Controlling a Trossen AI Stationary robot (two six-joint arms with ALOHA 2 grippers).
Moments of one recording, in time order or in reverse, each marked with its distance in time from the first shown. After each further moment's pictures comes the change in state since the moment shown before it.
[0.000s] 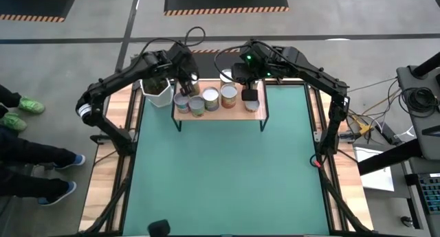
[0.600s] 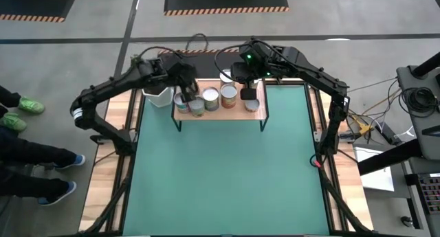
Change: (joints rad) left arm -0.172 -0.070 0.026 -0.001 -0.131 -0.007; right arm 0.000 0.000 0.000 0.034 0.000 -0.009
